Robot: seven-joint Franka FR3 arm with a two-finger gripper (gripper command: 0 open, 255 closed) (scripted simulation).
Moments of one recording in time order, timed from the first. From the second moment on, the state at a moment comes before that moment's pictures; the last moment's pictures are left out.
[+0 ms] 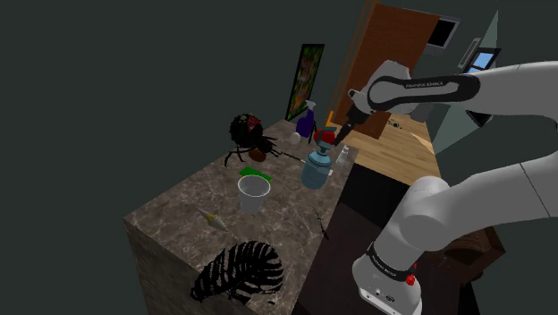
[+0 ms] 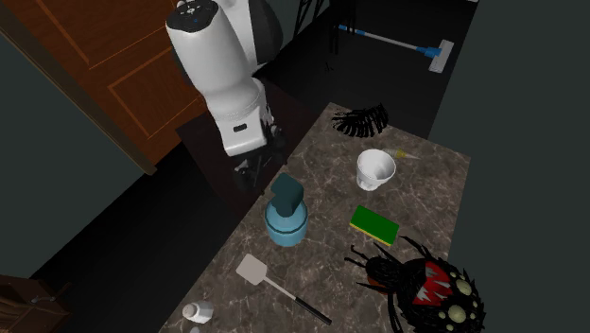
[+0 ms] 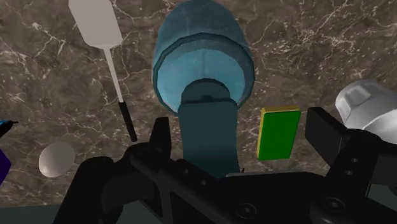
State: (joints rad) arm 0.07 -0.67 -0.65 -2.61 -0.26 2.25 -0.60
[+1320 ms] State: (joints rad) arm 0.16 -0.53 -0.78 -2.64 -0.23 2.44 -0.69
